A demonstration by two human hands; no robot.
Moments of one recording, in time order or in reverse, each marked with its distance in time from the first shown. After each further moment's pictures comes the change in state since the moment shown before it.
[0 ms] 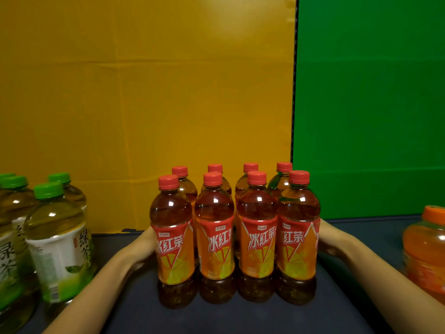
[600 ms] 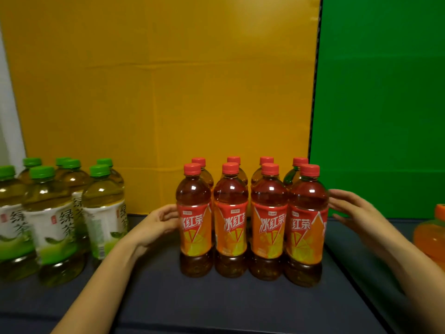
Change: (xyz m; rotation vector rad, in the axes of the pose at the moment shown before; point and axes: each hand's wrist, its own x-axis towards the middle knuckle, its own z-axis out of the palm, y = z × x) left_hand -0.031 -0.002 -0.025 -0.089 0.028 0.013; right_hand -0.019 0.005 -0.034 0.096 0.271 -0.167
